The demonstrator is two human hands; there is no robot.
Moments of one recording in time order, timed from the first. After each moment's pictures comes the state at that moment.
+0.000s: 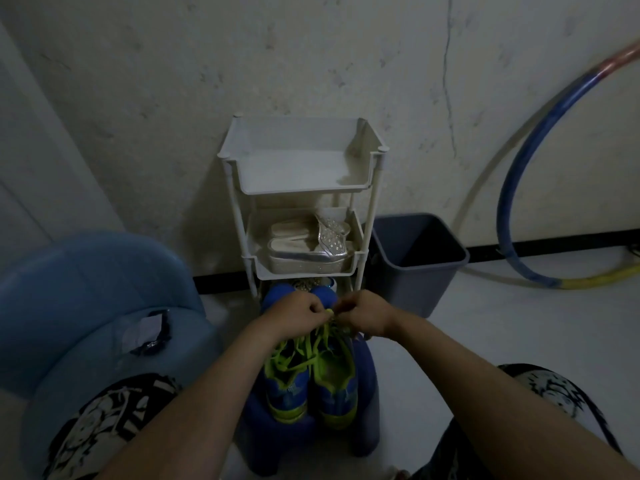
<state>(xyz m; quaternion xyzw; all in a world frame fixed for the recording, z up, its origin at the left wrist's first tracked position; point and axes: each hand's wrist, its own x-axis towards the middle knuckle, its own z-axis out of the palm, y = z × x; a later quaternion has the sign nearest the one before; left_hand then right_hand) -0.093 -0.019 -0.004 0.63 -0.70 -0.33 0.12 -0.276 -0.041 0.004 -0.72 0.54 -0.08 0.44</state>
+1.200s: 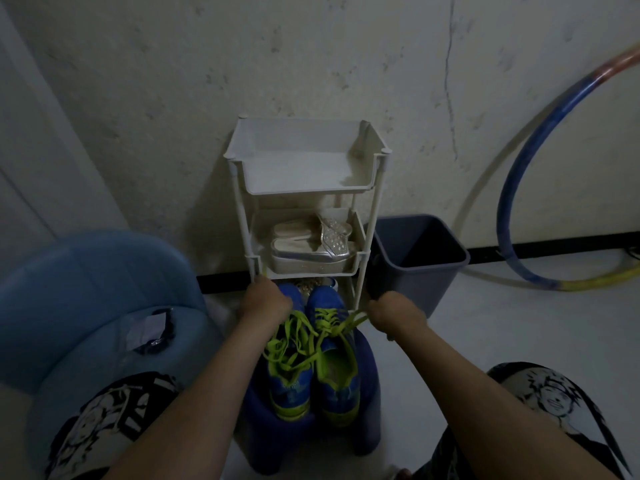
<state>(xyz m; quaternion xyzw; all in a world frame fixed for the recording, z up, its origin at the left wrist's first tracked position) -0.066 -0.018 0.011 0.84 -0.46 -0.25 0.16 -0.290 -0.038 -0.001 -0.60 0.75 -0.02 0.28</state>
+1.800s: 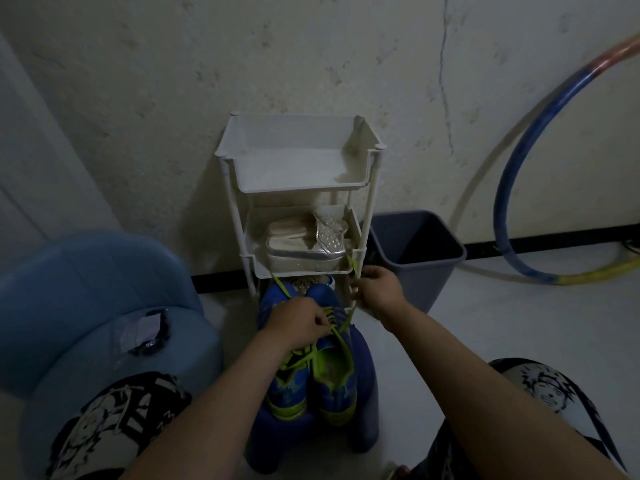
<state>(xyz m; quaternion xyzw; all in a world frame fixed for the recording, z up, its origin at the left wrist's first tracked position) -0.101 -0.007 -0.015 0.62 -0.75 -0.21 0.06 -0.279 -0.056 -0.004 -0.48 0.61 -0.38 0.51</state>
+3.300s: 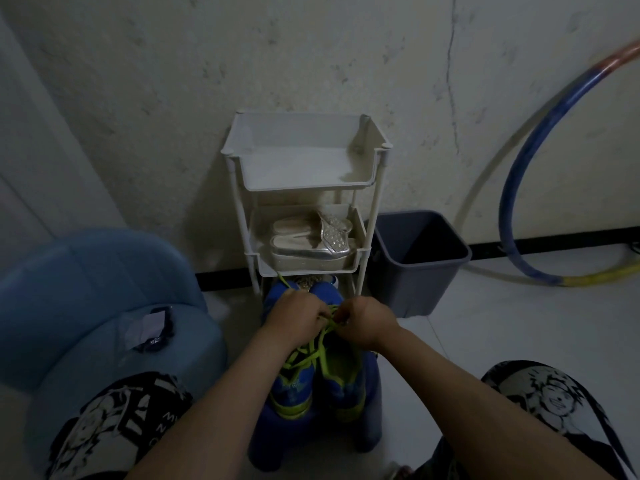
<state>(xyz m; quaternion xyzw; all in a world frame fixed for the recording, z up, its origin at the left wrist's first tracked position) -0.092 -0.014 -0.021 0.60 -0.79 -0.10 0.06 -0.266 -0.032 -0.026 -0.81 0.55 -0.03 0.21</state>
